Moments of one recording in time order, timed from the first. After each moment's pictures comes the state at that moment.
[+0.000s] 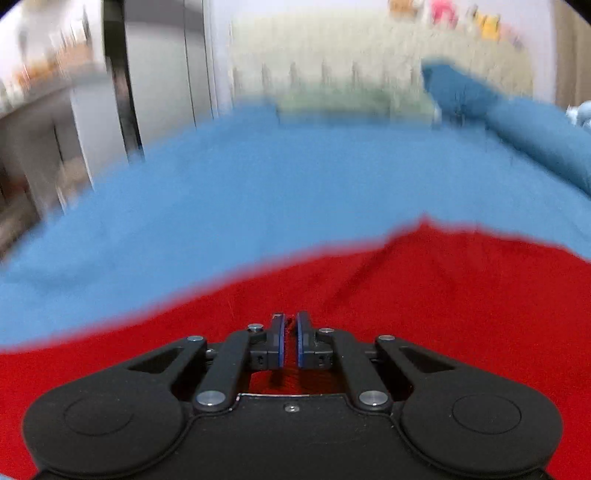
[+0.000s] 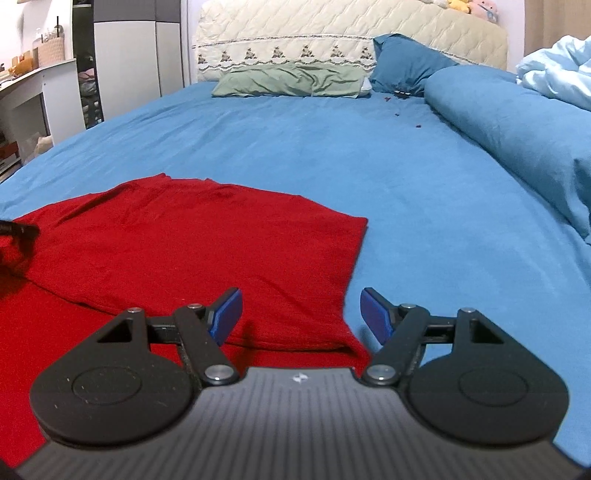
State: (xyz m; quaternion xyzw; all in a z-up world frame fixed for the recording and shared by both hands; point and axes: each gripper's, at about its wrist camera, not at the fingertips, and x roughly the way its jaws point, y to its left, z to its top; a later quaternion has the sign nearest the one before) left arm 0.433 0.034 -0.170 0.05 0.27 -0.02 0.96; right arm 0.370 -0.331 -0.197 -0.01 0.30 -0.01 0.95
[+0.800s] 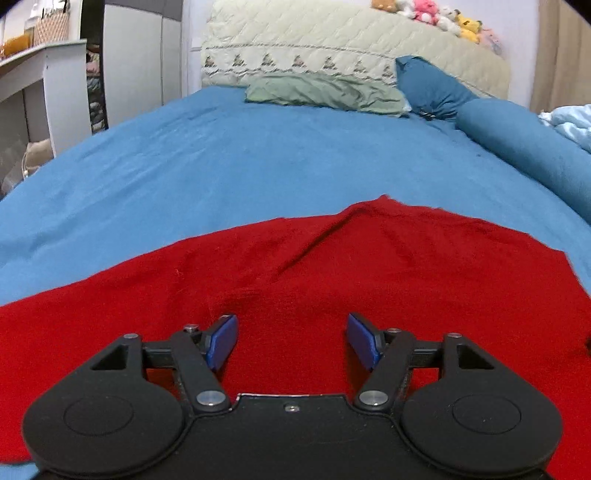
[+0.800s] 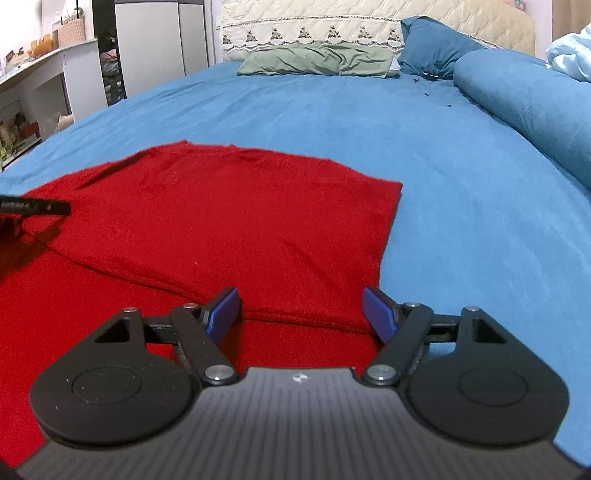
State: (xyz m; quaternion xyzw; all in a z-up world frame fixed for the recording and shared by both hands) left arm 0.429 0.025 -0.189 0.00 0.33 -0.09 0.94; right arm 0.376 -0.329 -0.220 0.00 0.32 0.04 0.95
